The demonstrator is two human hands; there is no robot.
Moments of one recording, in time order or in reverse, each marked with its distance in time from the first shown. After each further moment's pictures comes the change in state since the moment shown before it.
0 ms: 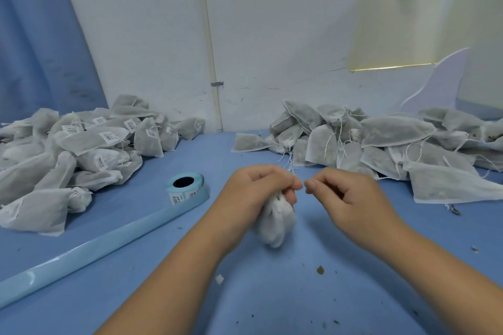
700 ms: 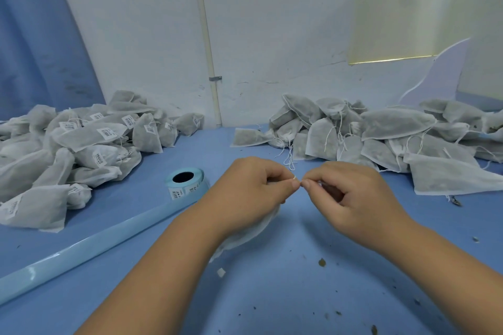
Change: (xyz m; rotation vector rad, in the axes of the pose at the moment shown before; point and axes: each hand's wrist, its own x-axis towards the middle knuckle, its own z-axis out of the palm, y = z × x) left_hand 0.004 0.007 -0.009 0.688 0.010 0.061; right_hand -0.003 -0.014 -0.003 -0.169 0.068 -0.283
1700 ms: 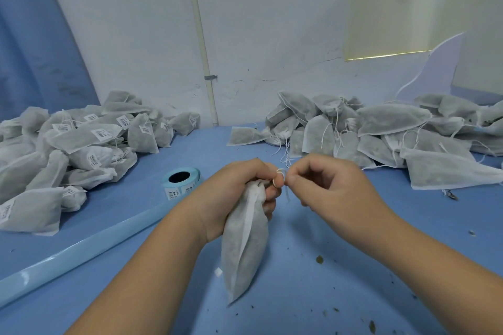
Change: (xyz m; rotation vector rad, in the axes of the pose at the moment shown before) left_hand 0.001 -0.010 -0.006 -0.804 -0.325 -0.207; right_hand 0.008 -0.026 0.005 0.612 -0.085 0.470
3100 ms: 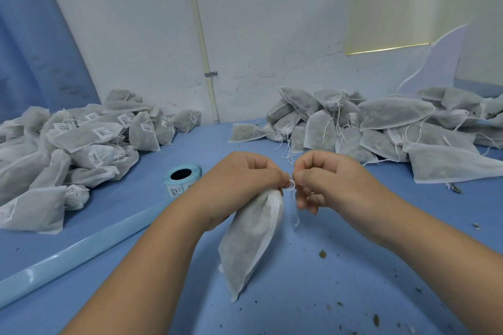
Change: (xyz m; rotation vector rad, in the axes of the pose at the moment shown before) left_hand -0.004 0.009 0.003 0.438 0.220 0.000; right_hand 0.007 0.006 -0.009 0.267 -0.191 0.220
